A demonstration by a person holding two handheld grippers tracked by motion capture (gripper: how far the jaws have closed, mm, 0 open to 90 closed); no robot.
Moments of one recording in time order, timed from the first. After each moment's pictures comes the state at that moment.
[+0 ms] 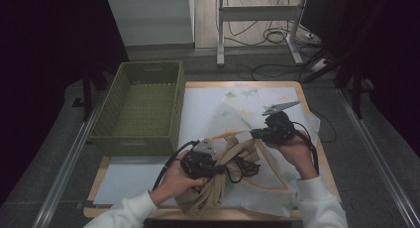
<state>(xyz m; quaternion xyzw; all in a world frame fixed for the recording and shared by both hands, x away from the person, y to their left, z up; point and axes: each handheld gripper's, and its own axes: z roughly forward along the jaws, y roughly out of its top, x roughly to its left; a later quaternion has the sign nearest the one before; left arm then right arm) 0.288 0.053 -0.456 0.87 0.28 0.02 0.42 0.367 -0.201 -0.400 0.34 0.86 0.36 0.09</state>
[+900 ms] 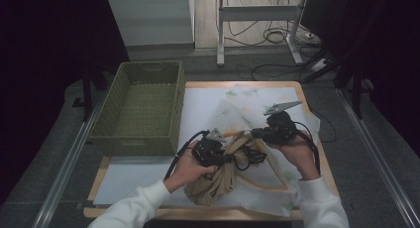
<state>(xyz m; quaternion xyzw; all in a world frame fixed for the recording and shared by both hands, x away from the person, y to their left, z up) 0.322 0.030 -0.458 0.86 0.30 0.03 0.41 0.363 -0.203 -0.393 0.33 0.86 0.37 0.09</state>
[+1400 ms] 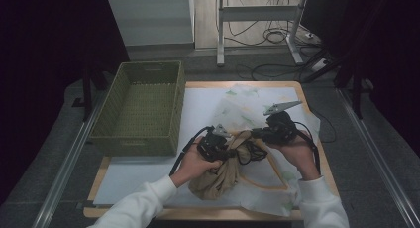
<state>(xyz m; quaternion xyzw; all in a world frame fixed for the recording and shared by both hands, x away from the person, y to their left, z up) 0.337 0.016 -0.460 0.86 0.31 0.05 0.40 0.361 -0.202 -0.391 0.33 0.86 0.37 0.09</state>
